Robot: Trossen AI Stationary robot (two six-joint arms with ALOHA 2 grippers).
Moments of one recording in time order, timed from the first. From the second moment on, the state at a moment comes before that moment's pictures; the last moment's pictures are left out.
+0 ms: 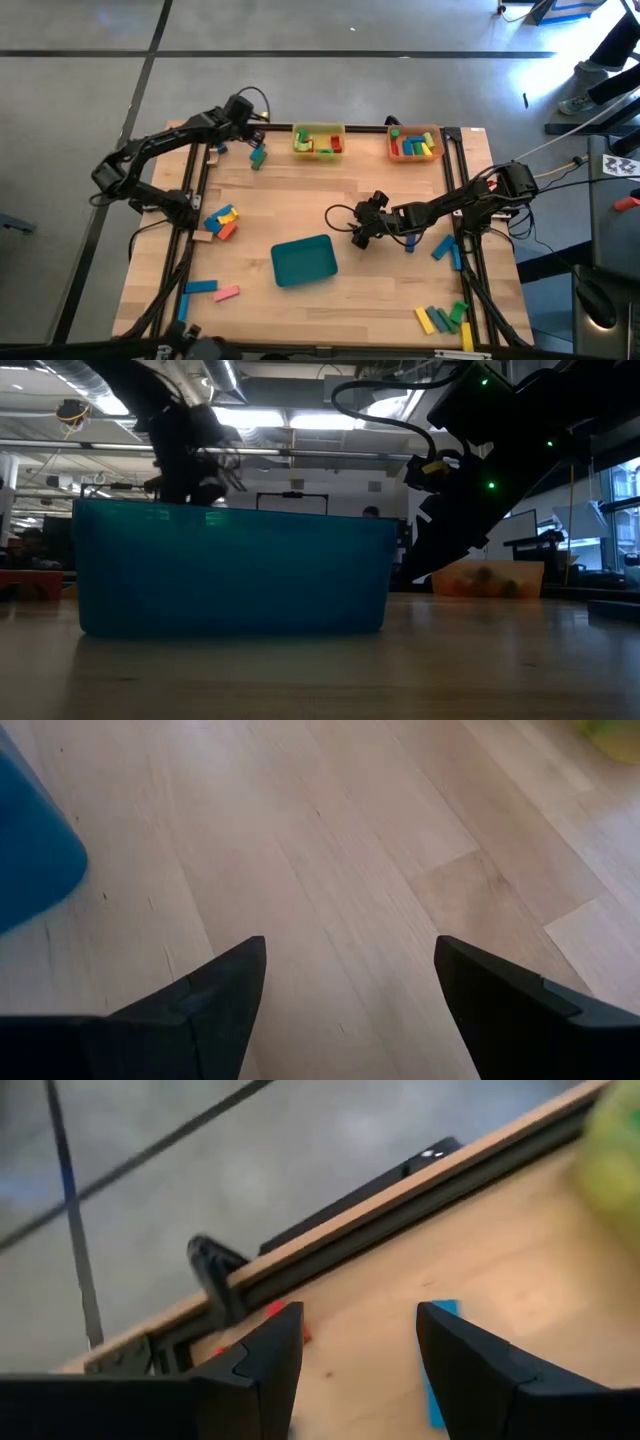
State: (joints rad) left arm 0.85 1.35 0.90 -0.49 -0.39 -0.08; right arm 0.18 1.64 0.69 0.06 0.46 0.44
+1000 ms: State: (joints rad) left arm 1.03 1.72 0.86 -0.27 -0.39 -0.21; right arm 0.18 1.64 0.69 0.06 0.46 0.44
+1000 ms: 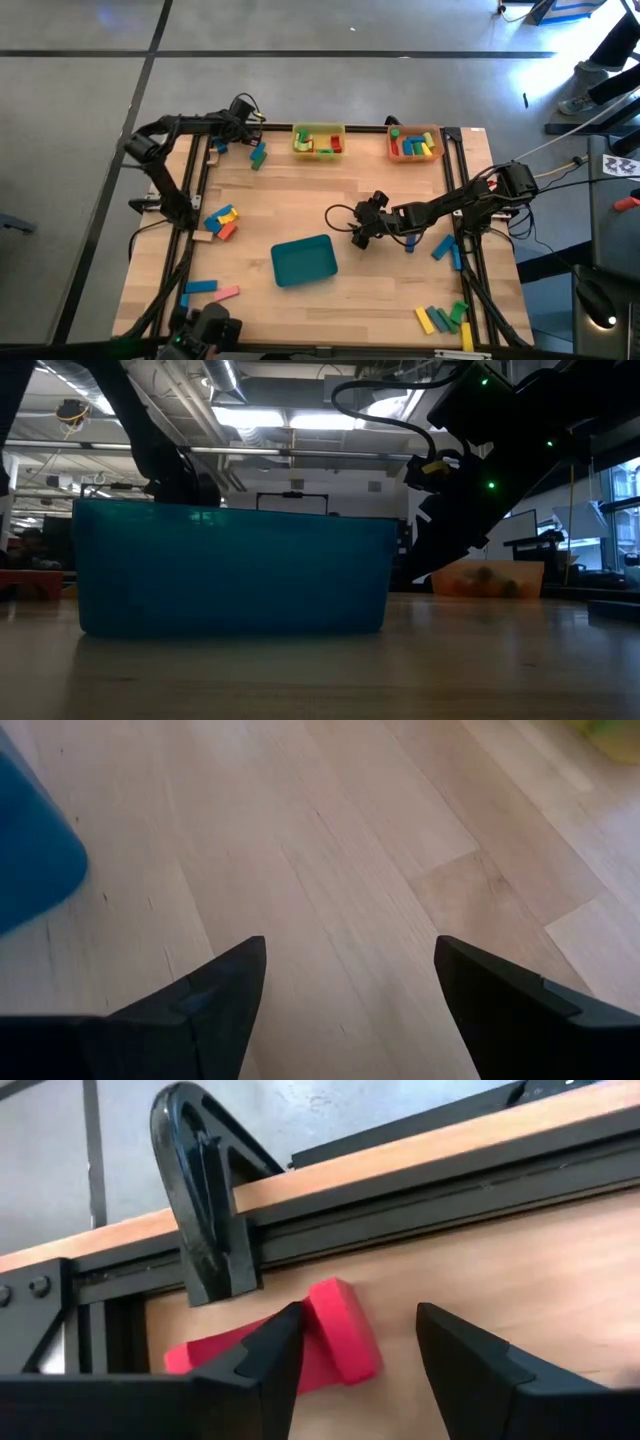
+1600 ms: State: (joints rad) left arm 1.02 1.71 0.86 -0.27 -0.38 -0.04; right arm 0.18 1.64 0.69 0.08 0.43 0.45
